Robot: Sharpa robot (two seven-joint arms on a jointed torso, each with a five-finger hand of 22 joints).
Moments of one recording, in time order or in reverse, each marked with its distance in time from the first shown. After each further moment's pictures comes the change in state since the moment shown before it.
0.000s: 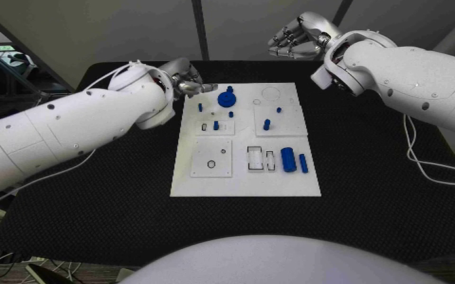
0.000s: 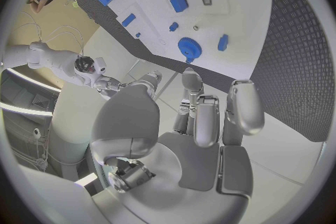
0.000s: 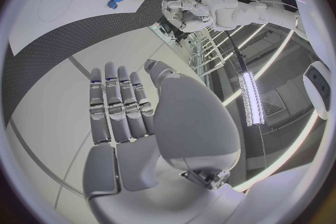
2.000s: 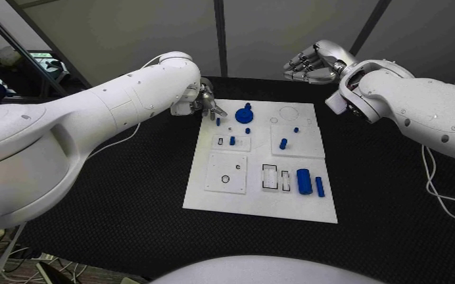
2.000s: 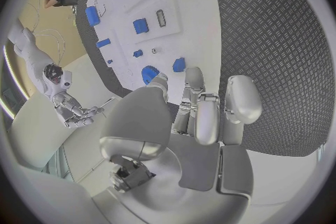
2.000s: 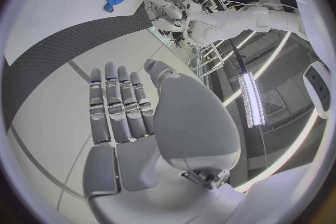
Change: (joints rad) left arm 0.103 0.320 -0.043 -0.607 0.097 0.640 0.003; left_hand 0.149 0.129 -0.151 0.038 -0.230 0.086 -0.004 -0.057 -0.177 -0.052 -0.001 -0.038 -0.086 0.001 0.011 -0.031 0.000 0.046 -0.023 0.007 -0.079 0.000; right arm -0.008 0.031 0.000 -0.016 0.000 0.005 0.001; right_hand 0.000 0.000 0.000 0.000 0.000 0.000 0.000 0.000 0.000 0.000 0.000 0.000 0.000 0.000 0.000 0.000 -0.001 0.000 0.000 0.000 0.000 0.000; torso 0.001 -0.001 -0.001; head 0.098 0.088
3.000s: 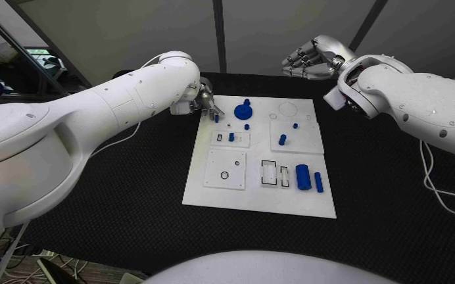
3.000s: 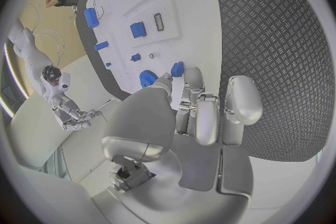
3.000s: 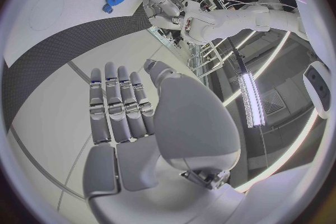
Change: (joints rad) left arm -0.013 0.015 -0.001 -0.027 0.000 0.010 0.012; left_hand 0.056 0.030 0.026 -0.026 0.000 0.023 -0.009 -0.004 -0.007 0.007 -0.007 0.004 -0.003 -0.004 -0.004 0.010 0.000 -0.014 0.004 -0.004 0.009 0.000; right arm 0.000 0.003 0.000 0.000 0.000 0.003 0.000; right_hand 0.000 0.000 0.003 -0.003 0.000 0.000 0.000 0.000 0.000 0.000 0.000 0.000 0.000 0.000 0.000 0.000 -0.001 0.000 0.000 0.000 -0.005 0.000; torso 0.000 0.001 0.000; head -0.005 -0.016
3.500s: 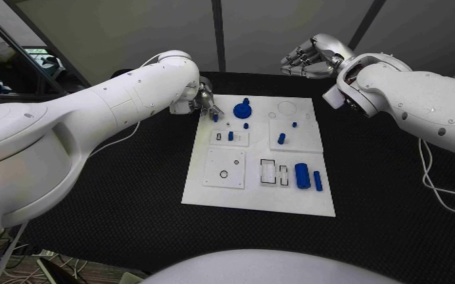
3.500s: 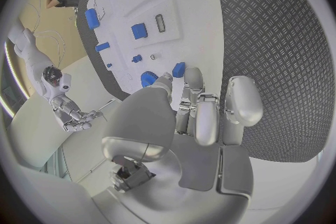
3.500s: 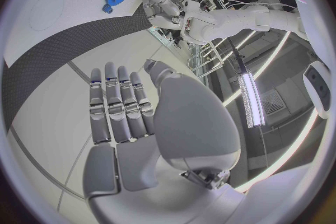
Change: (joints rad) left arm -0.001 0.000 0.000 0.004 0.000 0.003 0.004; left_hand 0.004 -0.004 0.003 -0.003 0.000 0.000 0.000 0.000 0.002 0.003 -0.003 0.006 0.004 0.004 -0.004 0.006 0.000 0.000 0.007 0.000 0.008 0.000; right arm 0.000 0.000 0.000 0.000 0.000 0.001 0.000; right_hand 0.000 0.000 0.000 0.000 0.000 0.000 0.000 0.000 0.000 0.000 0.000 0.000 0.000 0.000 0.000 0.000 0.000 0.000 0.000 0.000 0.000 0.000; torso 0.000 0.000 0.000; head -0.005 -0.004
